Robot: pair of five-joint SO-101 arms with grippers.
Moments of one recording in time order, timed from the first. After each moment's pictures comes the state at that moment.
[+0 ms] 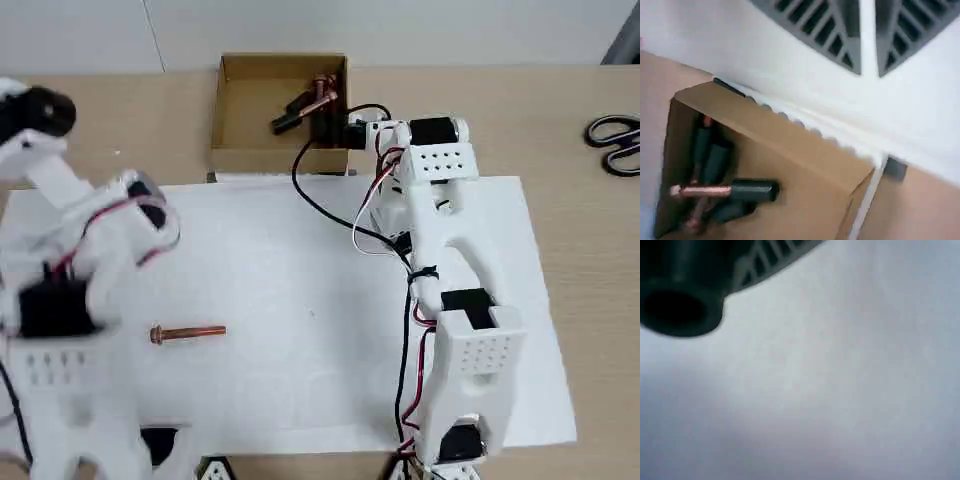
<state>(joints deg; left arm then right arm) -7.7 -35.6 13.0 77.4 37.3 -9.9 29.3 -27.6 97.8 14.3</state>
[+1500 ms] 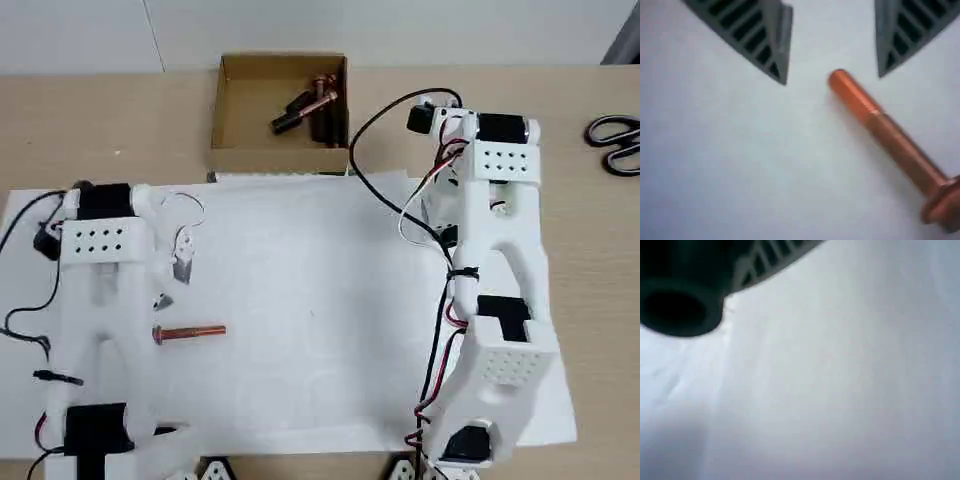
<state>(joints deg) -8.0 -10.2 17.3 99.2 64.9 1.1 24.8 -27.0 97.9 14.3</state>
